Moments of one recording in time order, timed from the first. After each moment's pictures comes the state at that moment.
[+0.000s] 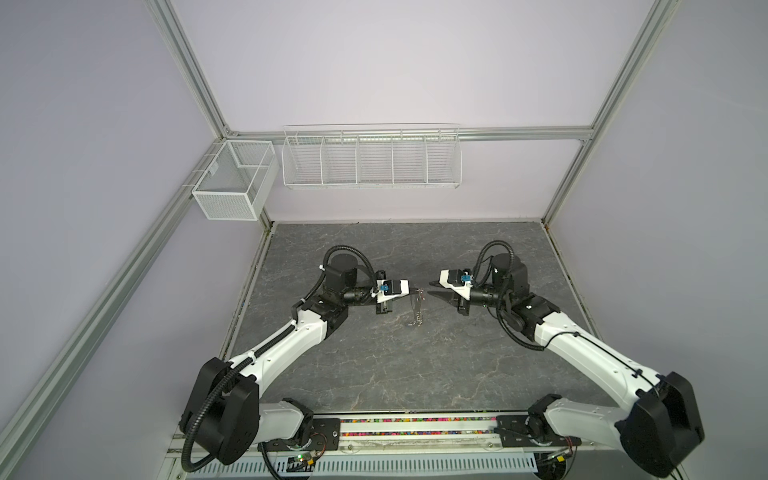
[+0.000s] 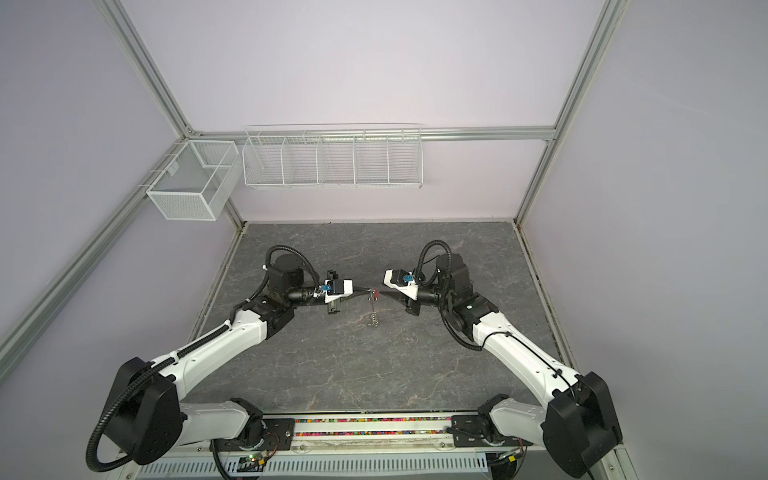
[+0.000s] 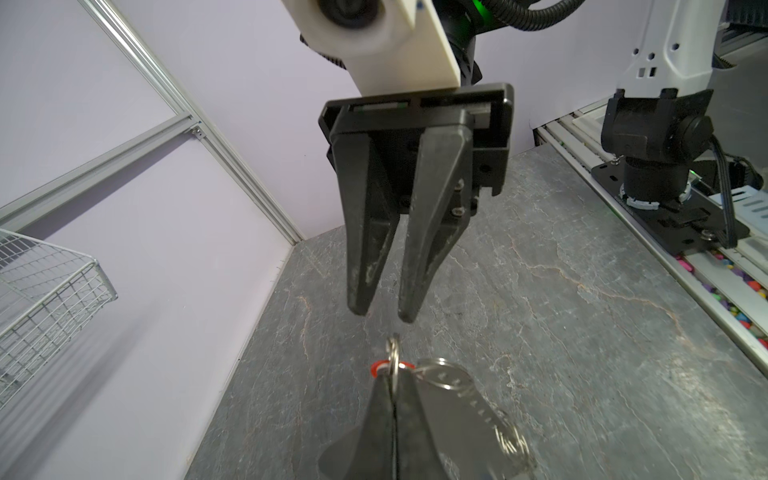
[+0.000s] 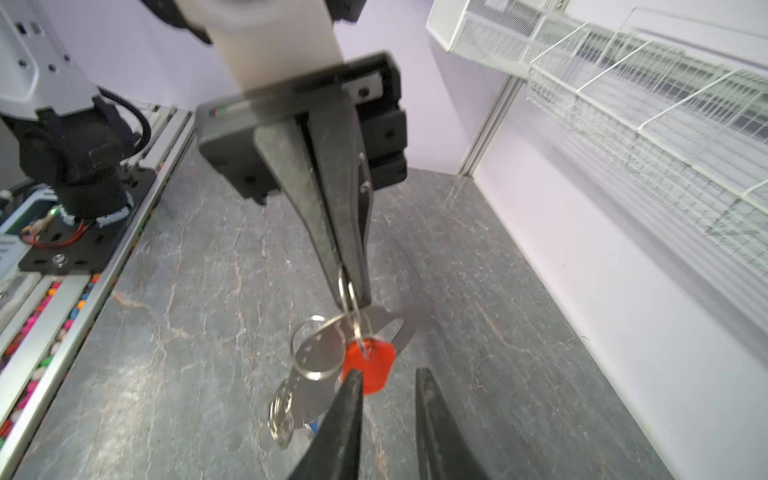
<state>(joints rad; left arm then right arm) -0.55 1.32 0.84 0.23 0.93 0.69 0.51 1.21 0.86 0.02 -0.73 -0.52</state>
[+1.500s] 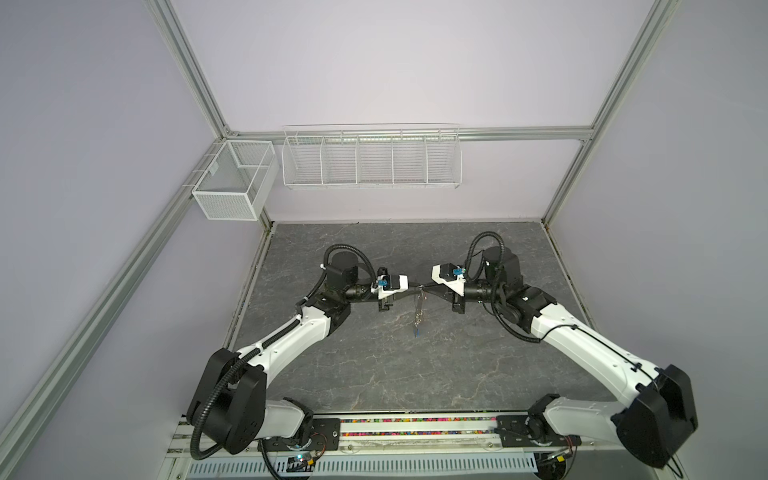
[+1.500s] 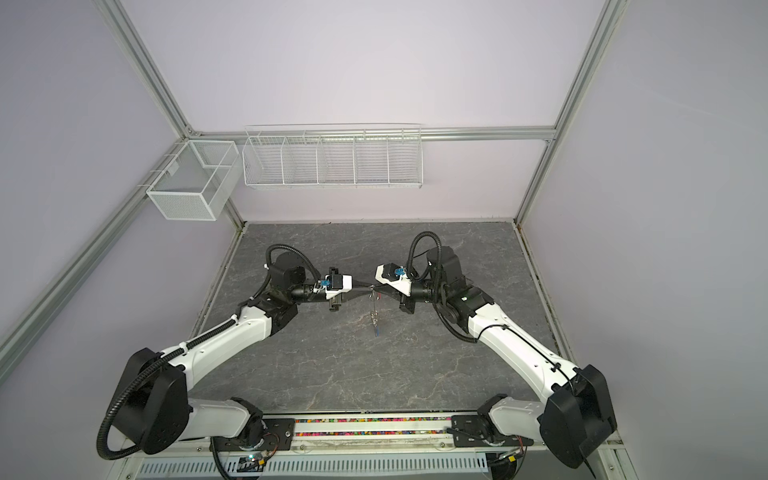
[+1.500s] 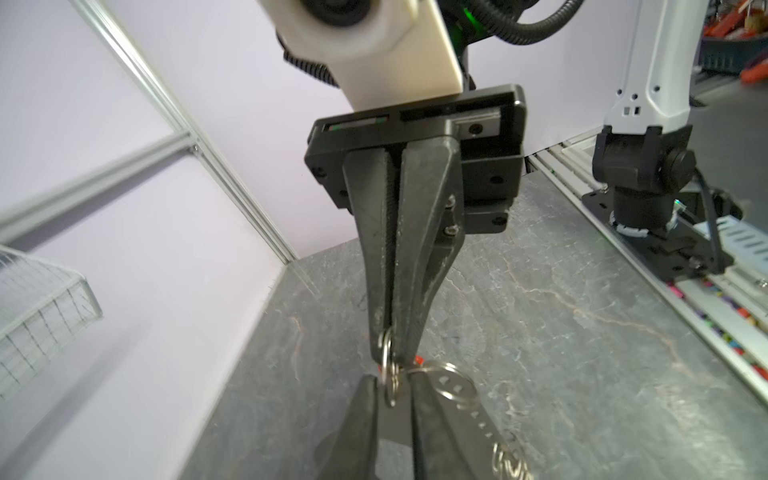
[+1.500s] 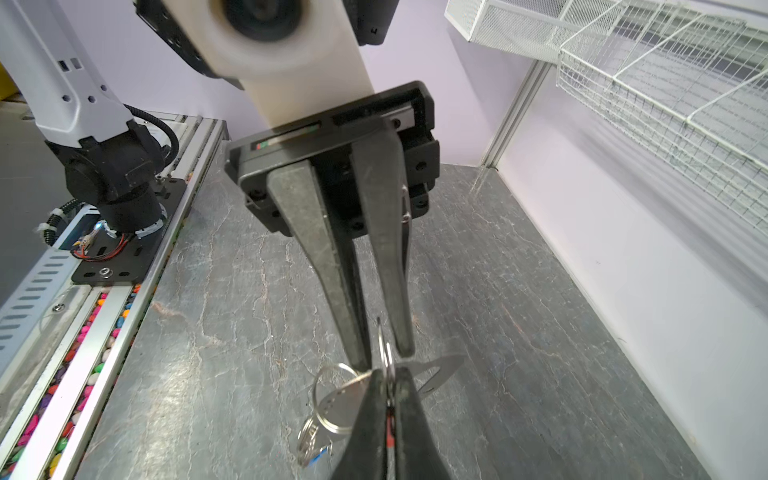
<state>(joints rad) -0.54 1.37 0.86 0.28 0.97 0.66 0.56 1.27 1.00 -0.19 -0.71 -0.55</state>
